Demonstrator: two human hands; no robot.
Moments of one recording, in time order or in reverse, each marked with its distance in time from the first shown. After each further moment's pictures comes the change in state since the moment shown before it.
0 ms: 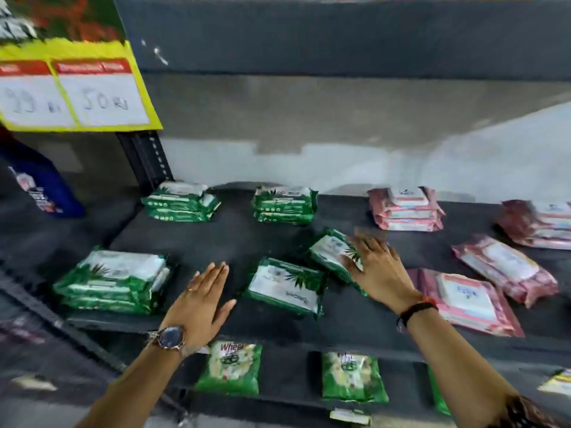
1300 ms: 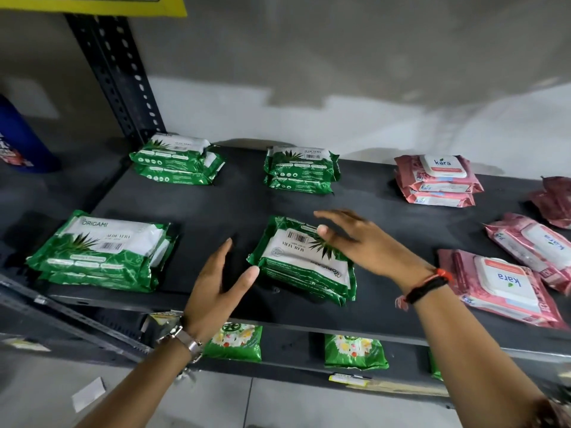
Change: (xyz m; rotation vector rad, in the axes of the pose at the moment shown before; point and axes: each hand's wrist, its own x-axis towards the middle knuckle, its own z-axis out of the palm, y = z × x) left_hand -0.004 0.023 -0.009 -1.139 0.107 -0.387; right_hand 0.022 -0.065 -0.004 0.300 -0.329 -0.125
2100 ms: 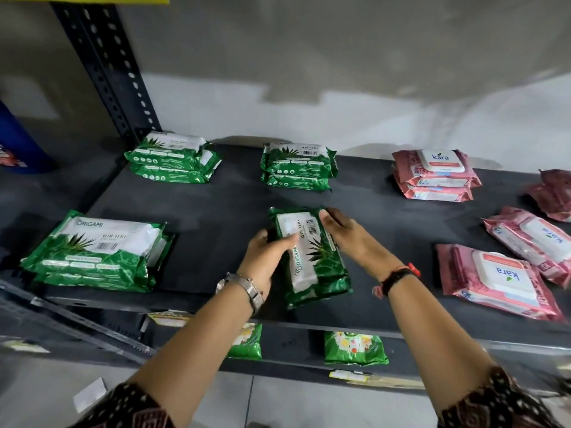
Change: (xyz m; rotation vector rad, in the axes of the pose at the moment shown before) left_hand 0.047 0.046 0.054 -0.556 -0.082 -0.428; right_hand 0.026 0.022 0.030 0.484 0.117 0.201
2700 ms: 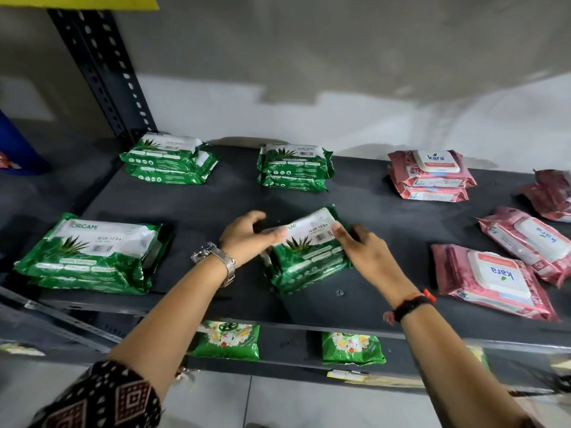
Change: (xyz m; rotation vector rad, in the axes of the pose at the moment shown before) left_hand 0.016 0.030 -0.025 0.800 -0.003 0.204; right_hand -0.026 0.009 -0.008 -0.188 0.250 0.115
